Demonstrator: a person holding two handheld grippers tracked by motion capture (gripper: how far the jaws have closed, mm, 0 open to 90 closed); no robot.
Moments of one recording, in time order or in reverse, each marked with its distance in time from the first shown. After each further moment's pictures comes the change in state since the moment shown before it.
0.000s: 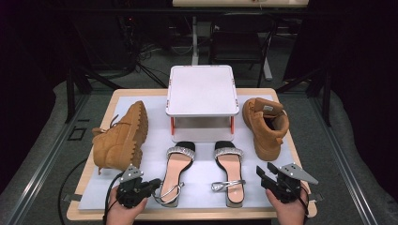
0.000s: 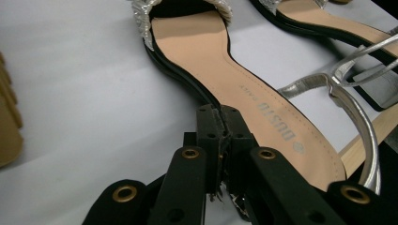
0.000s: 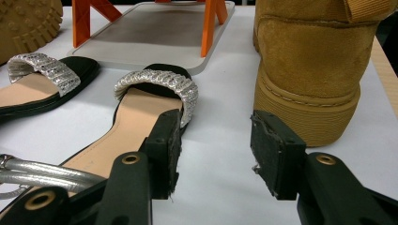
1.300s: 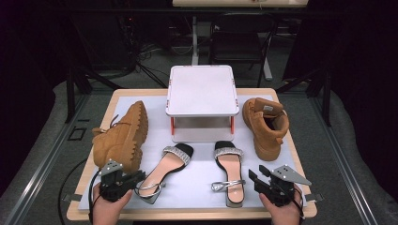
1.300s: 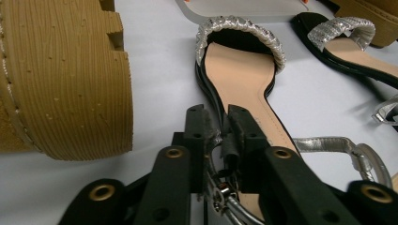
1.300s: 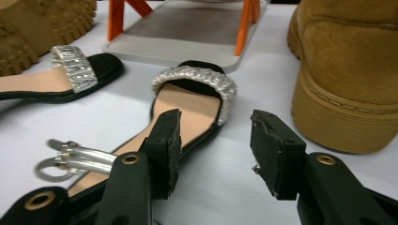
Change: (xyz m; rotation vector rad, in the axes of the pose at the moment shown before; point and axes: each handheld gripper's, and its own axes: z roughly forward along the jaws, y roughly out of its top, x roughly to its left) left arm 0.042 -0.001 -0.019 -0.090 0.070 -0.101; right arm 0.023 0.002 -0.004 0.017 0.079 -0.038
